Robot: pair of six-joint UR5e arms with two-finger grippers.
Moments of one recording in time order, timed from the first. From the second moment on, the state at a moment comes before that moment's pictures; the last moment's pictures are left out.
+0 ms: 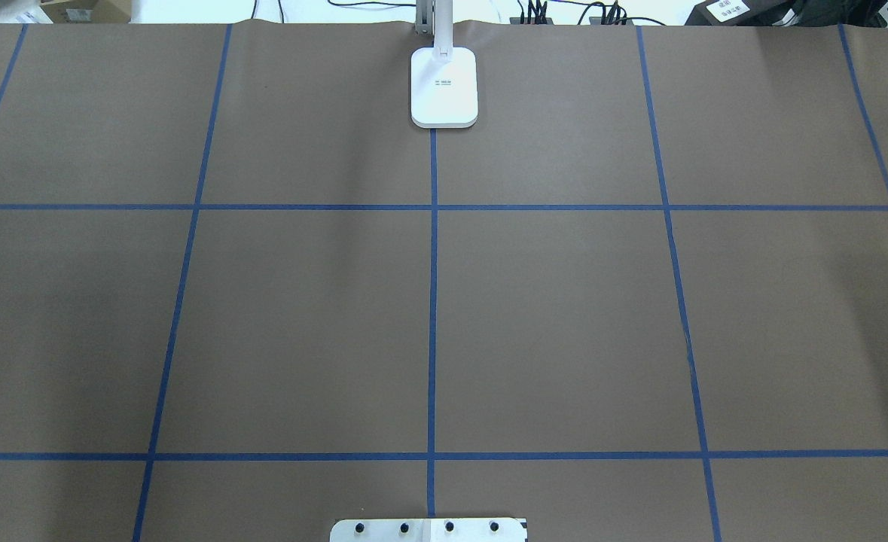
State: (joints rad) left arm -2.01 -1.36 -1.60 -0.84 -2.50 -0.55; right arm 1.55 -1.73 1.74 -1.57 2.27 -0.11
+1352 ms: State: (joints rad) left arm -1.73 -1.91 -1.74 -0.75 -2.70 -1.04; right arm 1.55 -1.73 1.74 -1.57 2.27 -0.11
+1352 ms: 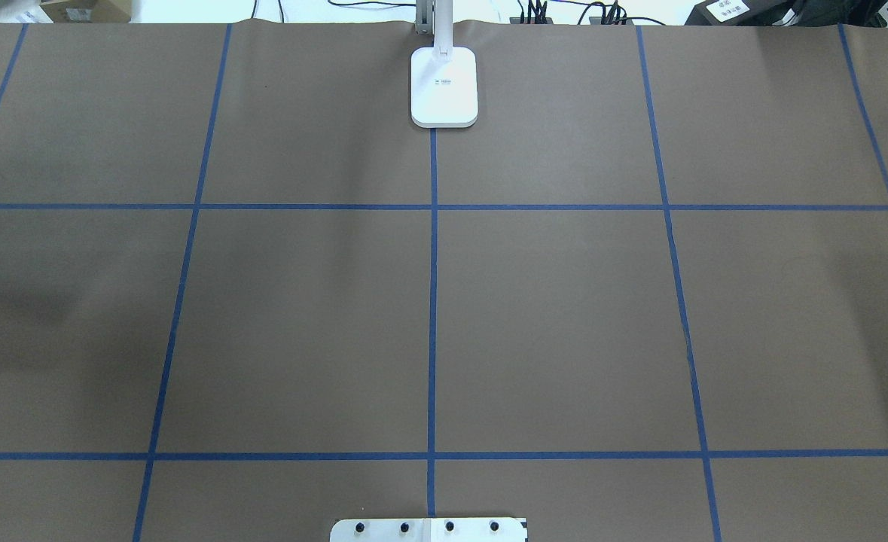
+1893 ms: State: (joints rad) left arm -1.50 -2.04 -1.79 -1.05 -2.76 -1.63; right arm 1.55 -1.73 1.73 -1.57 2.27 -0.11
